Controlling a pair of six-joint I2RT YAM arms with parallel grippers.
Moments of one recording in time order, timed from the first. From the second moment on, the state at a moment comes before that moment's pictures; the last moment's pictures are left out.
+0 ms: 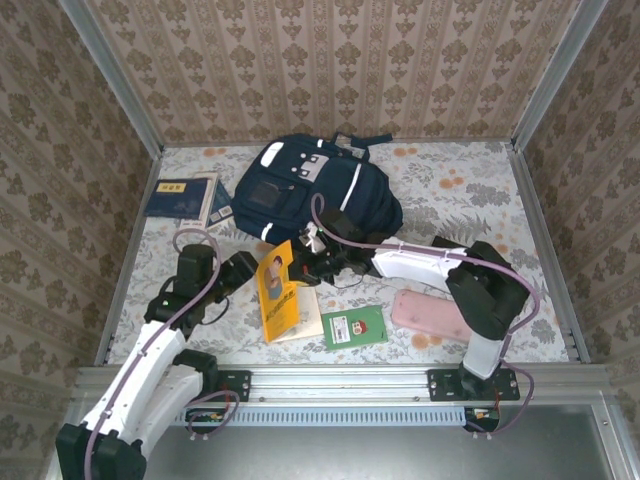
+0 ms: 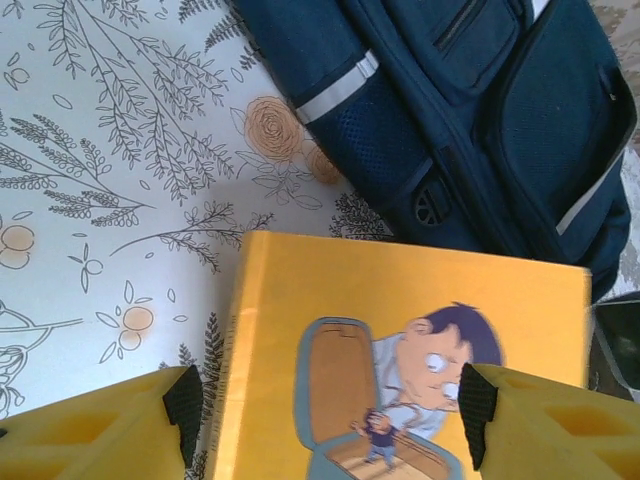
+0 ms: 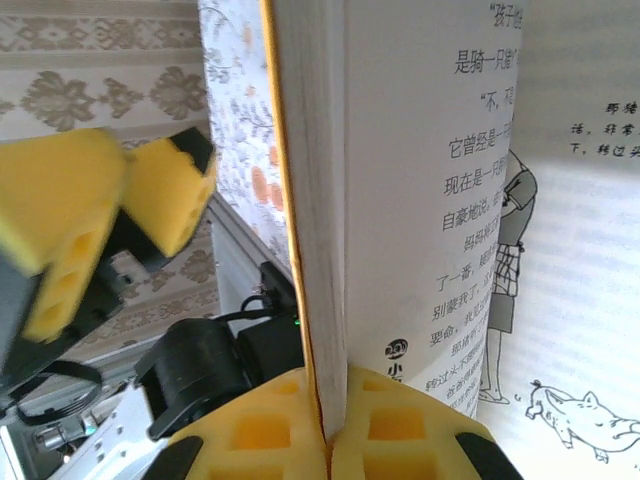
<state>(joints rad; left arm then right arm) -0.31 0.71 0.51 -0.52 0.16 -0.85 0.79 1.77 1.14 -0.09 -0.67 1.02</state>
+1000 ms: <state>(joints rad) -0.29 1.12 0.34 -0.02 0.36 -0.94 0.64 1.89 0.77 0.61 -0.78 1.36</state>
